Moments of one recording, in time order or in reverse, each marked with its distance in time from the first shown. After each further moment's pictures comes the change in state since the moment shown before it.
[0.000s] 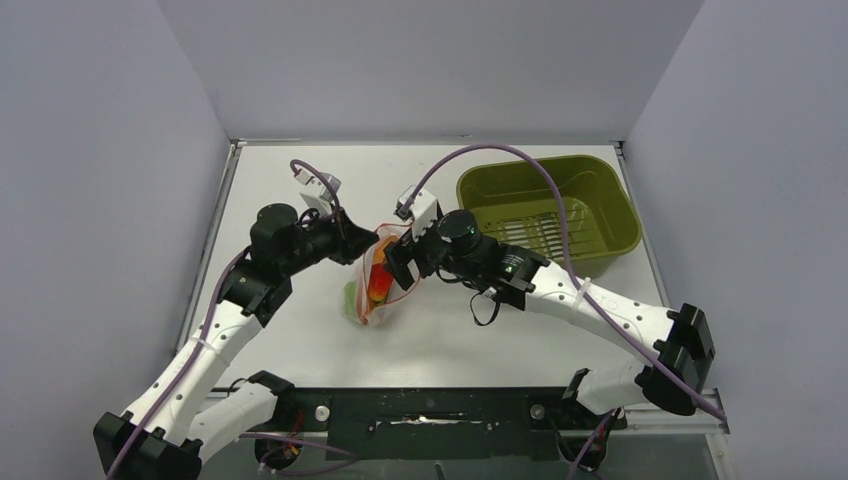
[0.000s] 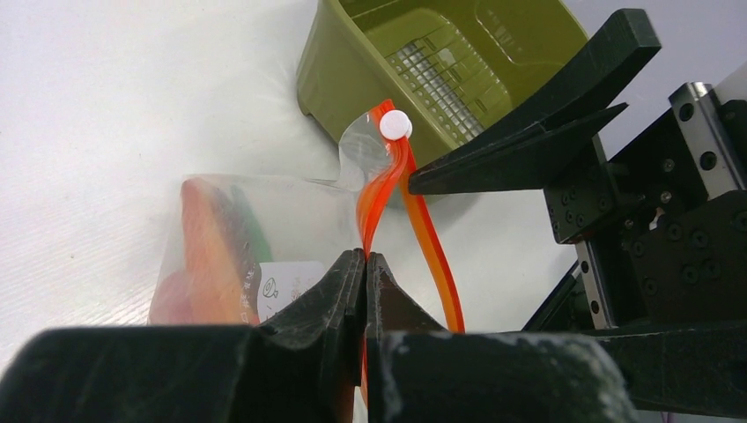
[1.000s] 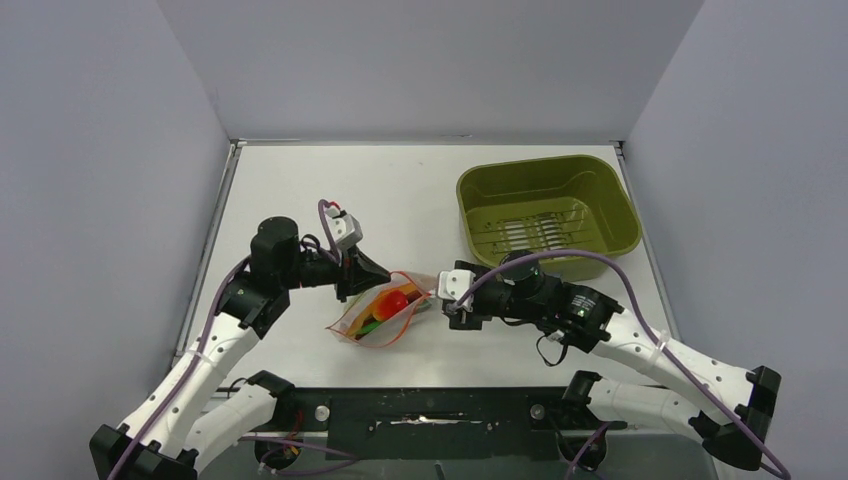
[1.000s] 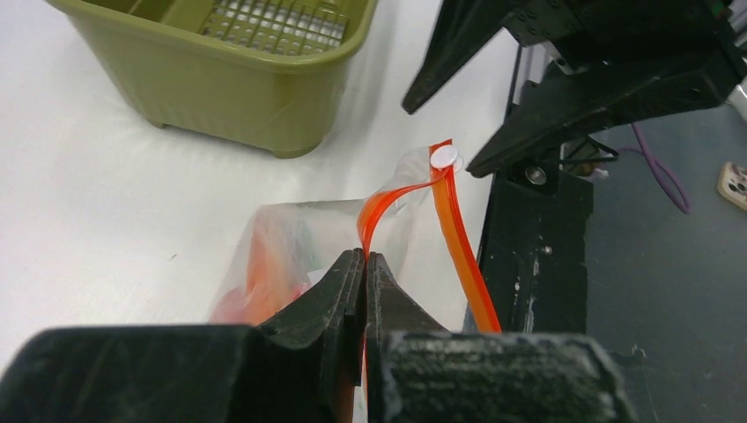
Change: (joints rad) left arm -0.010 -0.060 -0.058 -0.047 0.449 0.416; right arm 0.000 -0.450 -0.278 -0.273 -0.257 -0.638
